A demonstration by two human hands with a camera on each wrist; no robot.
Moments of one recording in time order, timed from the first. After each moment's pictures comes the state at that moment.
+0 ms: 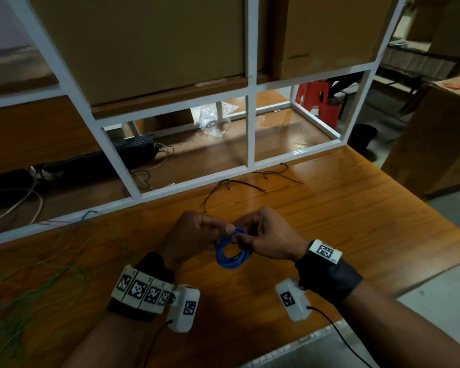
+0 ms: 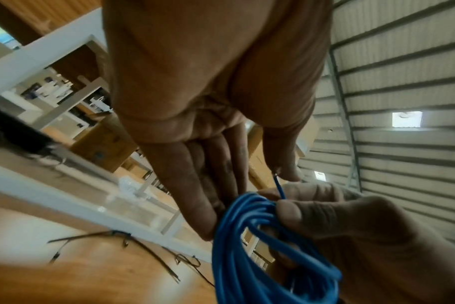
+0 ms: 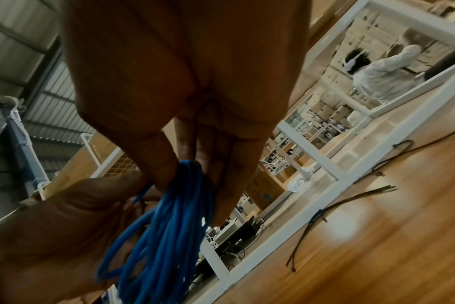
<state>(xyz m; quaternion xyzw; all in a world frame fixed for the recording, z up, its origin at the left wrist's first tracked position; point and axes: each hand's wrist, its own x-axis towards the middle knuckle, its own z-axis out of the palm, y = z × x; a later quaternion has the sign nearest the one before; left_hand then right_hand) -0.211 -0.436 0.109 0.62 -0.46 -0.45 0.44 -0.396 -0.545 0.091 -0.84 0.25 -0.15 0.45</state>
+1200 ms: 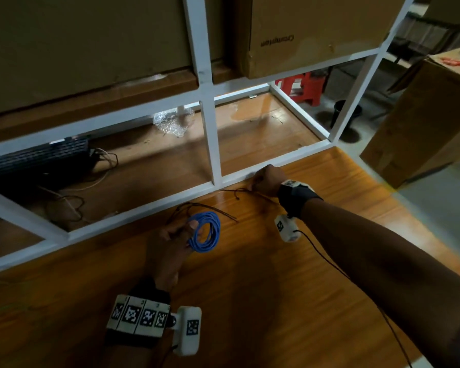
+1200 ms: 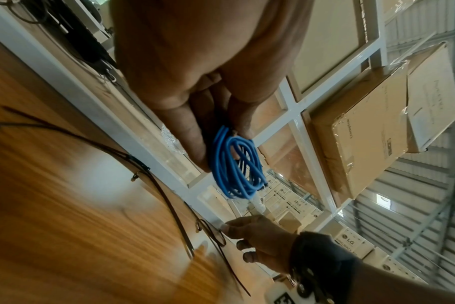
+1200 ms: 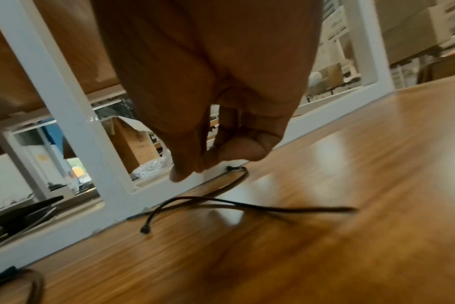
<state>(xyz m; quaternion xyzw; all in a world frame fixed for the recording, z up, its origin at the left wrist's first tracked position) -0.193 -0.627 0.013 0.67 -0.24 -0.39 0.59 -0.353 -0.906 -0.013 -0.81 0.51 -0.02 0.28</state>
